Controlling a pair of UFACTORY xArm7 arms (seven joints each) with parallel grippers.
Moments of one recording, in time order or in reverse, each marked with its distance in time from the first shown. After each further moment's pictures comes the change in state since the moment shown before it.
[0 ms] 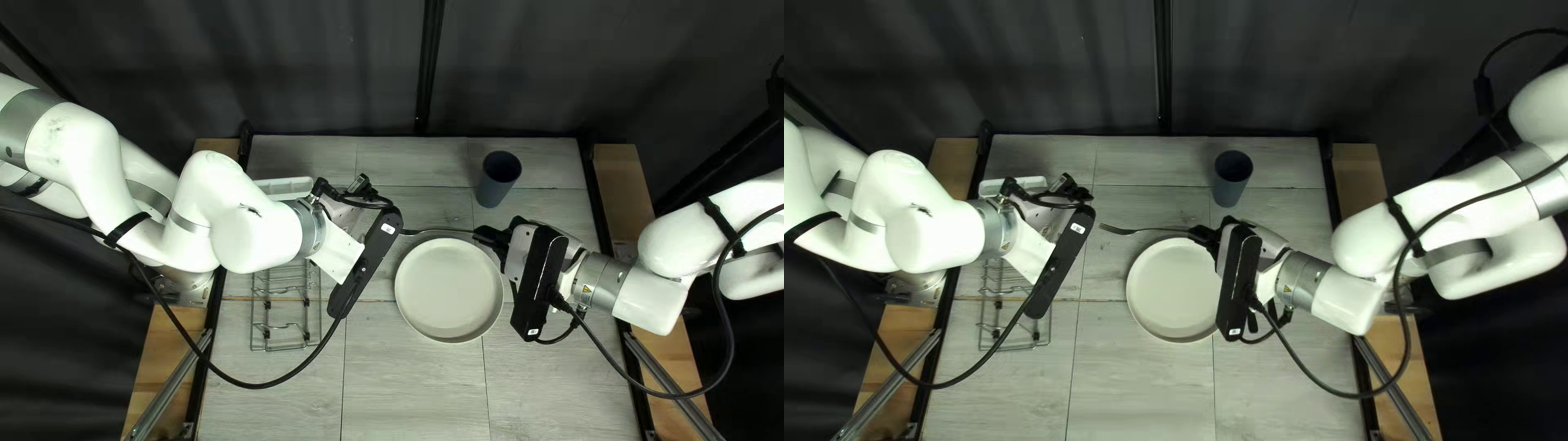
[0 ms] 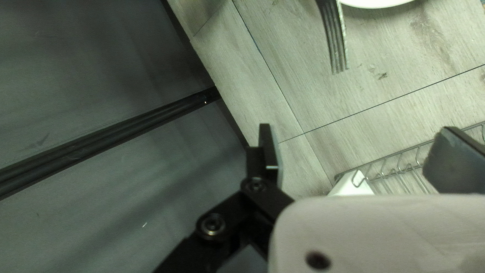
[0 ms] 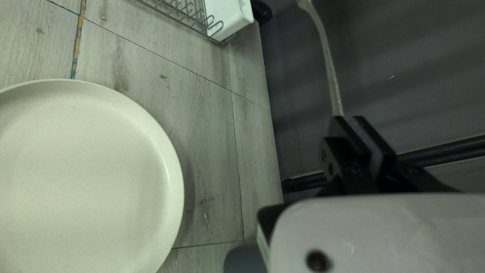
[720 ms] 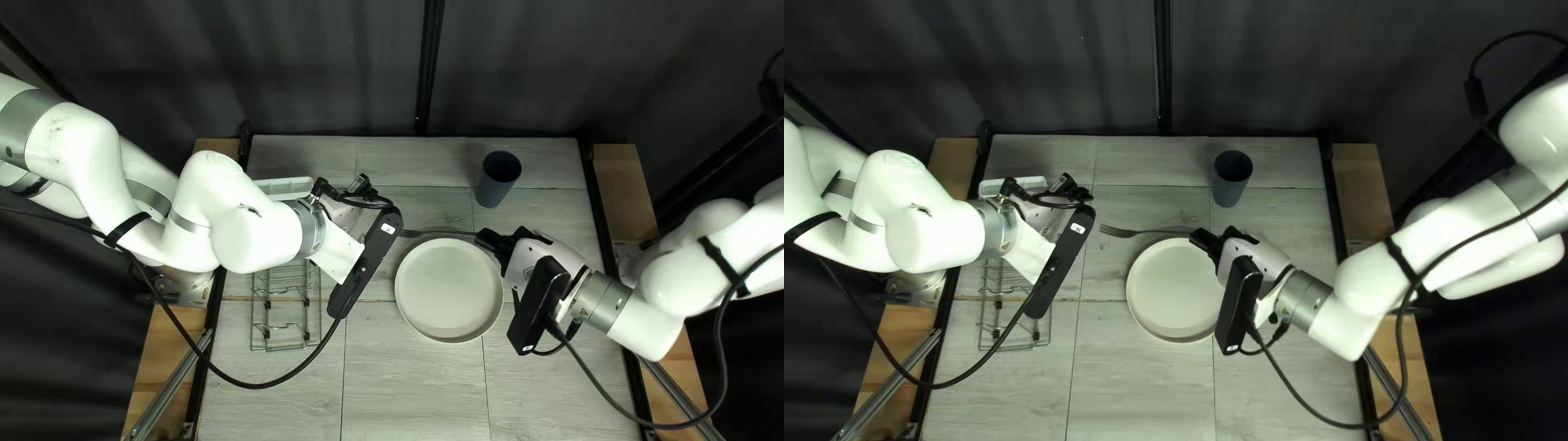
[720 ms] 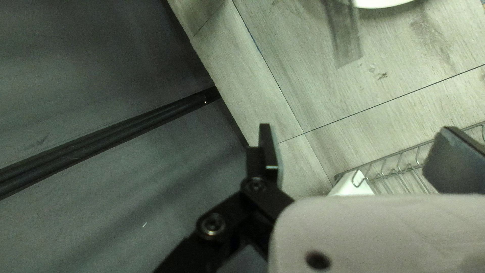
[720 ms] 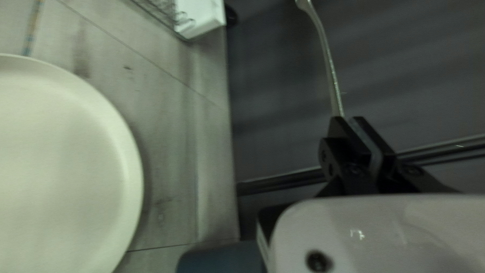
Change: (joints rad) left arm 0.000 0.000 0.000 0.000 0.000 0.000 0.000; right arm 0.005 0.111 0.153 0.046 -0.021 0.265 -0.013
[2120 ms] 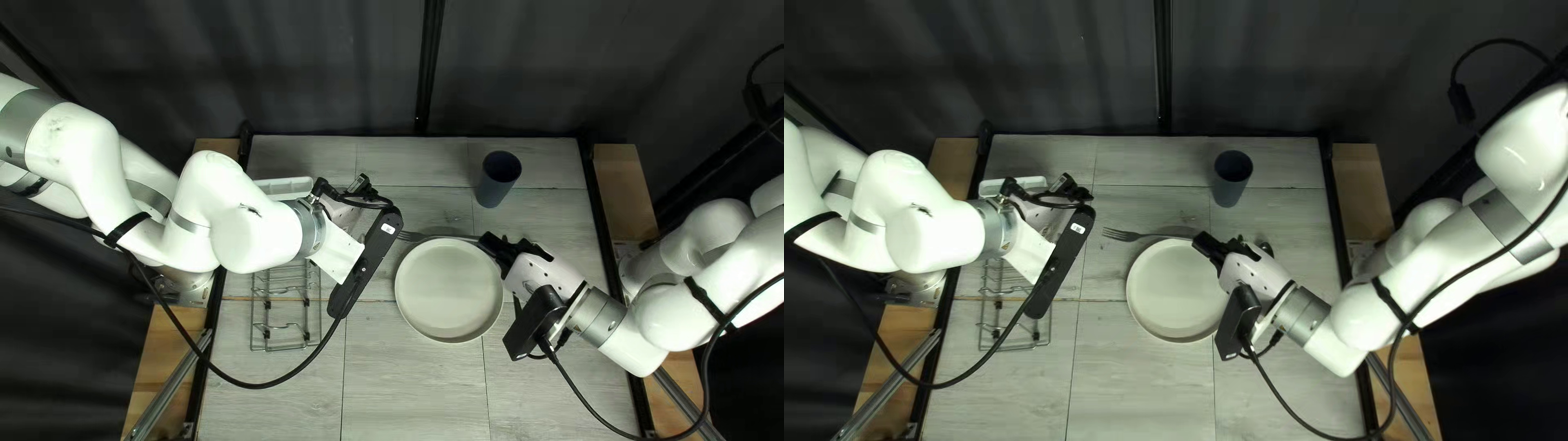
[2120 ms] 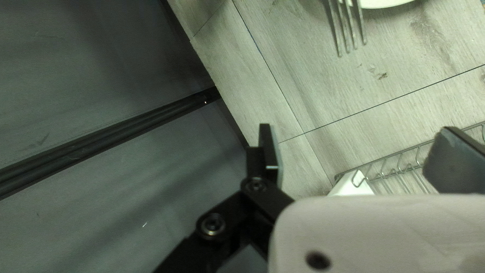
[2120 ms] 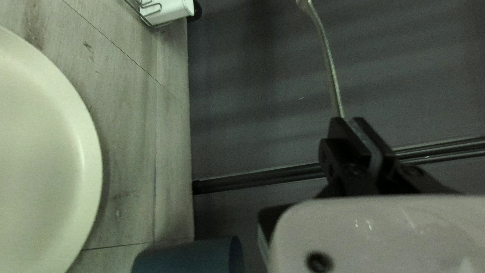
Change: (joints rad) left arm 0.000 0.000 0.000 0.000 0.000 0.000 0.000; right arm 0.004 0.110 0.098 -0.010 -0.056 0.184 -0.030
